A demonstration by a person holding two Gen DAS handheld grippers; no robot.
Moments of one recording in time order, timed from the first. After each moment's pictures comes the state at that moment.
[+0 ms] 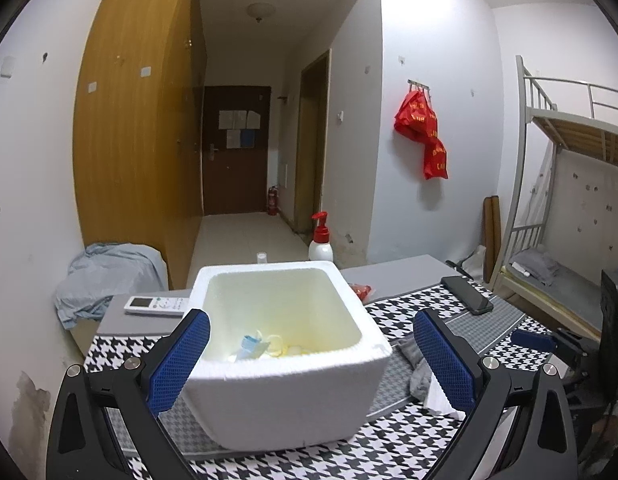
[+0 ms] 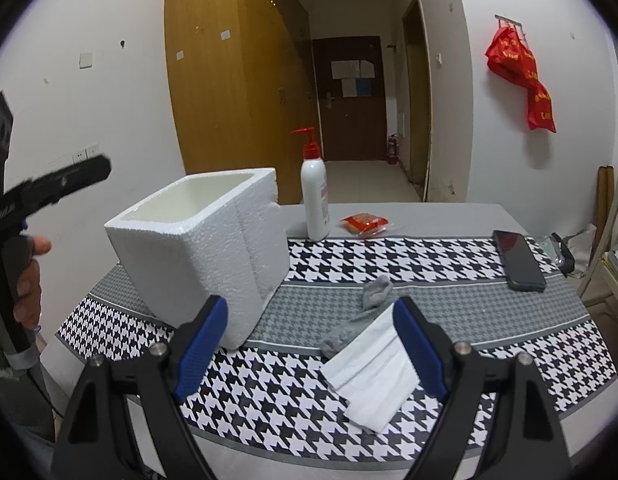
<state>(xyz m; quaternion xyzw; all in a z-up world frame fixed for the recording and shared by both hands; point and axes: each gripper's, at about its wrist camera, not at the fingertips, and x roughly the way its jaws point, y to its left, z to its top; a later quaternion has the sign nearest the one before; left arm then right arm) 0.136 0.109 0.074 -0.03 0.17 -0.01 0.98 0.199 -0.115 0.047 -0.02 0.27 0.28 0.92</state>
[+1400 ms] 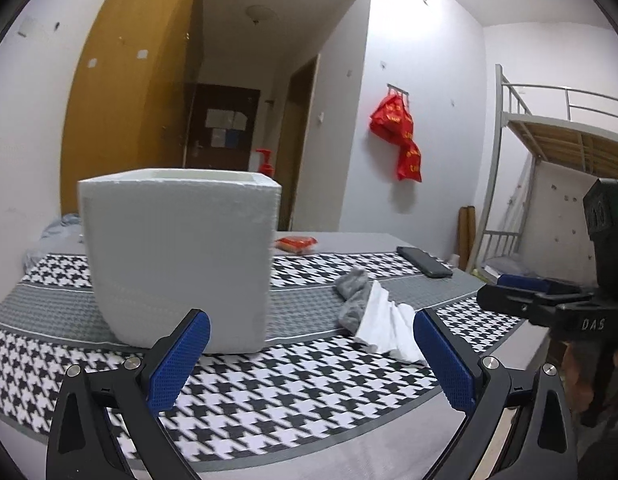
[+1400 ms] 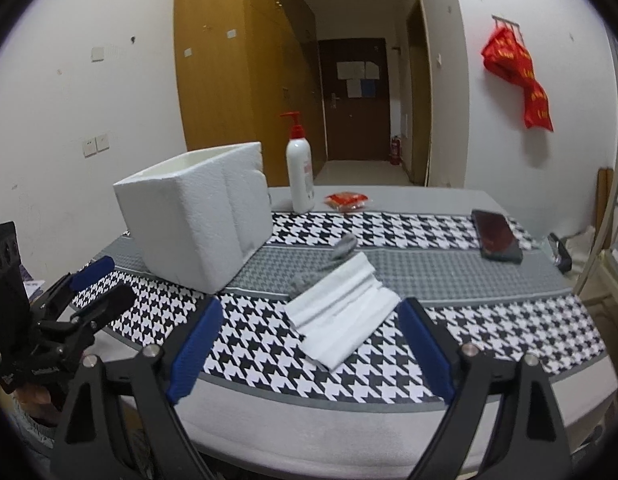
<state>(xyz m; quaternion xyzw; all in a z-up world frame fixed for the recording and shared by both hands) 0.100 0.024 -0.039 -0.07 0.14 -0.04 0.99 0.173 -0.177 0.009 -0.02 0.26 0.29 0.92</state>
